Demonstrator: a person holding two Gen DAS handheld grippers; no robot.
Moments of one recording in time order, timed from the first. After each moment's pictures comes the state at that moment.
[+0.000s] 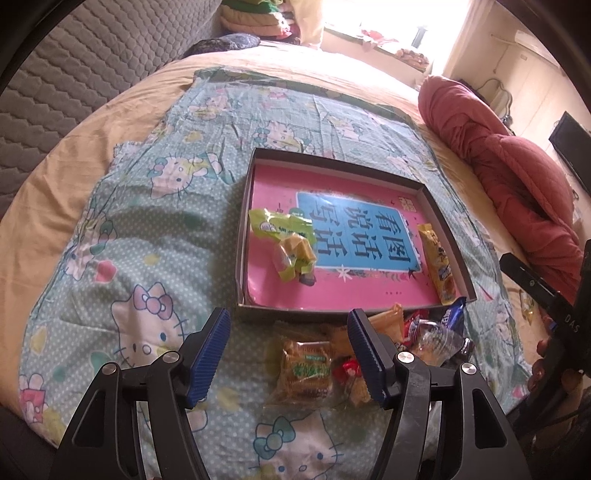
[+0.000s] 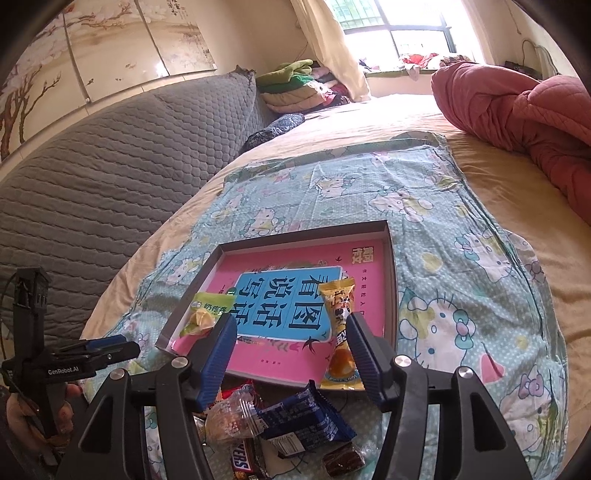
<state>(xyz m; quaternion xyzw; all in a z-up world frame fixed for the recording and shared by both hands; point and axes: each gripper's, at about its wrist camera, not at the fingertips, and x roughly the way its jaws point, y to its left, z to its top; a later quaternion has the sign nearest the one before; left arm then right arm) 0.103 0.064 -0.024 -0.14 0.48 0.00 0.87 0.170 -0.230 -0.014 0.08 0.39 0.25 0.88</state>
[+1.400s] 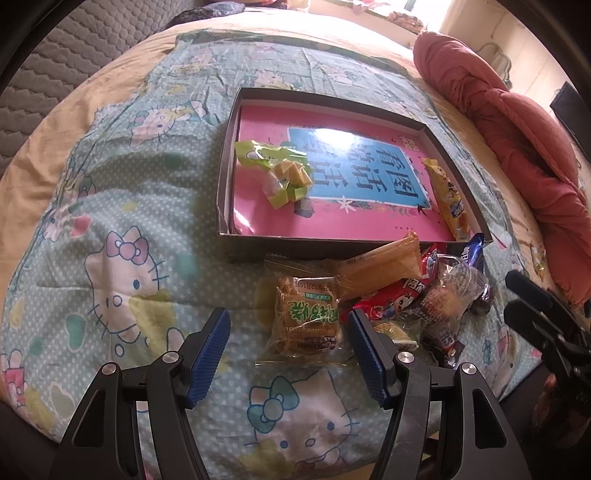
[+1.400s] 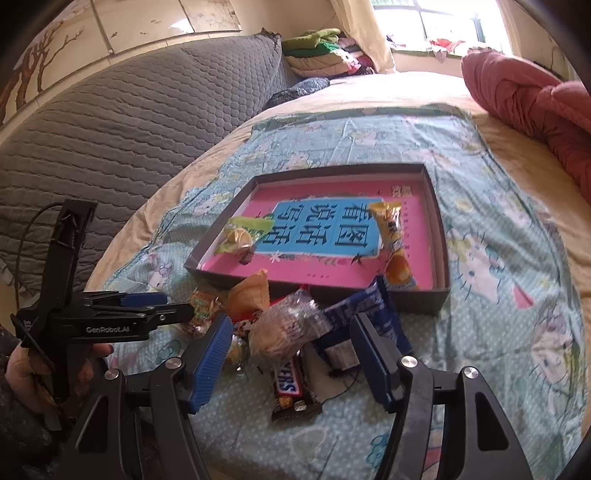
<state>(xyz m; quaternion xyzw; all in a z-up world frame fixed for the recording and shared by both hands) 0.092 0.049 -0.065 -0.11 0.54 -0.02 0.83 0.102 -0.192 -0.039 0.04 0.44 0.29 0.85</state>
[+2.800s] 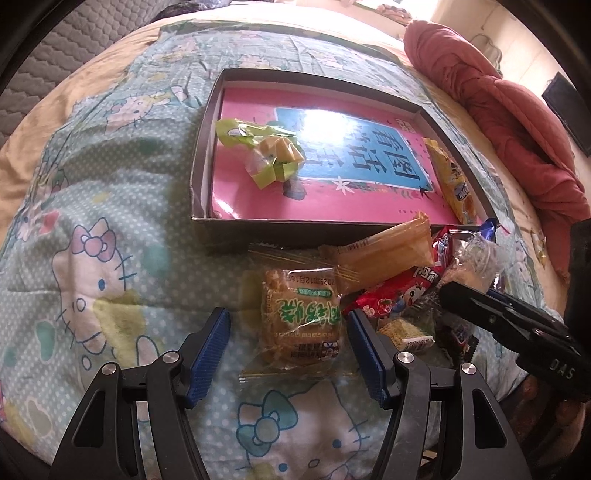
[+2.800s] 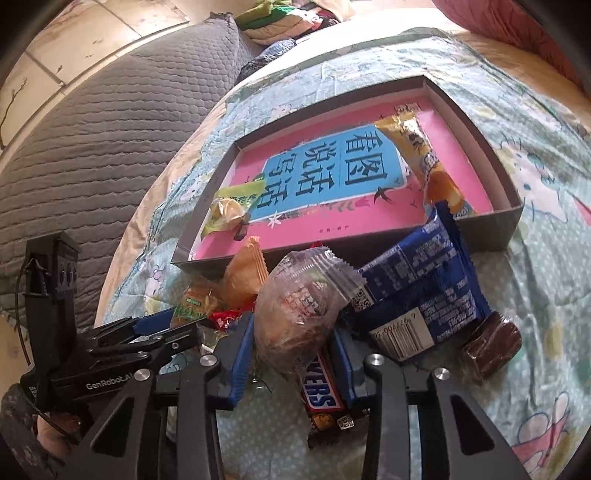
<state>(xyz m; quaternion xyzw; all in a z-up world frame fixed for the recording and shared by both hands) 0.101 0.042 -0.093 -0.10 0.55 -0.04 0.83 0.127 -0.170 -0.095 0.13 0.52 0.27 0.80</state>
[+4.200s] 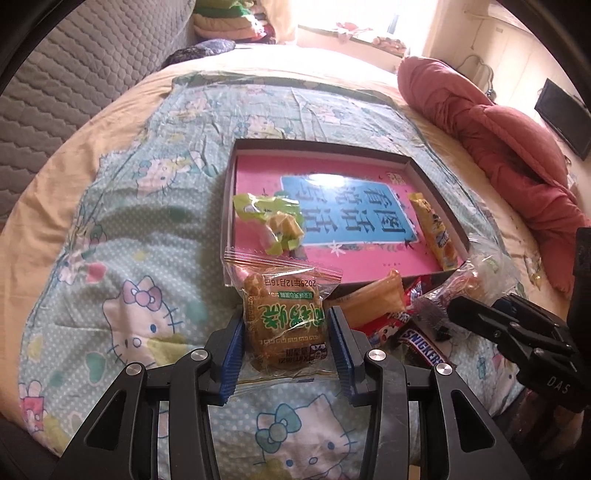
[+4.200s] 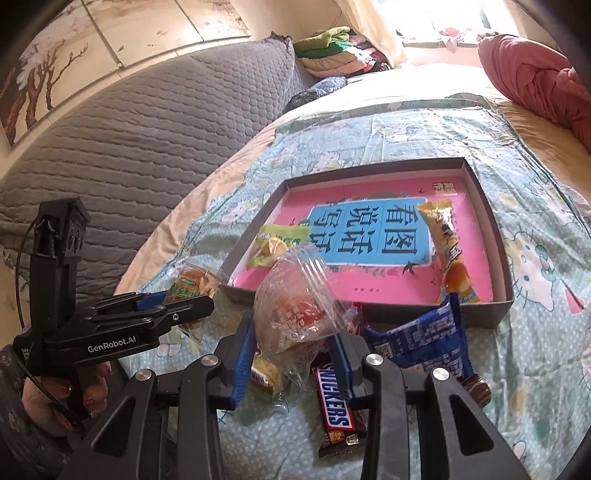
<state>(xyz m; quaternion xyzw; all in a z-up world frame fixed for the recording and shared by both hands) 0.091 0.050 -0.038 -0.08 0.48 -0.02 0.87 0.116 -0.167 -0.046 0.08 0.43 0.33 0.84</state>
